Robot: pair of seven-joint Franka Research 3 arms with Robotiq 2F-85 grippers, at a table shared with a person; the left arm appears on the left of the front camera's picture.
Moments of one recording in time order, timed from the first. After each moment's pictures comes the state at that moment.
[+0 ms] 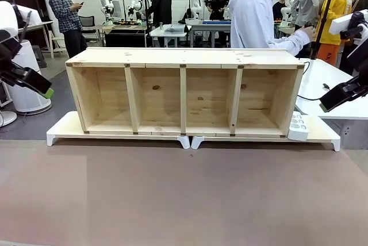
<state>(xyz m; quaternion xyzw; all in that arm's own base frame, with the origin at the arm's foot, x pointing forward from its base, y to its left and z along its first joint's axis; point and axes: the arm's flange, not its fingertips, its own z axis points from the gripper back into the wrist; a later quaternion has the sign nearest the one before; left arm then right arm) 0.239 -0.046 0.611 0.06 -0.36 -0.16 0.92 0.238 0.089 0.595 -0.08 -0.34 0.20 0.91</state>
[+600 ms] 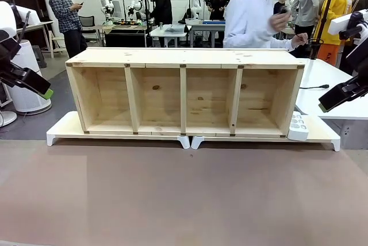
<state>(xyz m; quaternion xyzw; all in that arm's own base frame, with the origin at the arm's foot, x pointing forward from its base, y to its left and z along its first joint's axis) 0.241 -0.048 0.608 0.06 -0.35 -0.16 0.92 0.238 0.088 0.595 -0.08 -0.34 0.20 0.91</state>
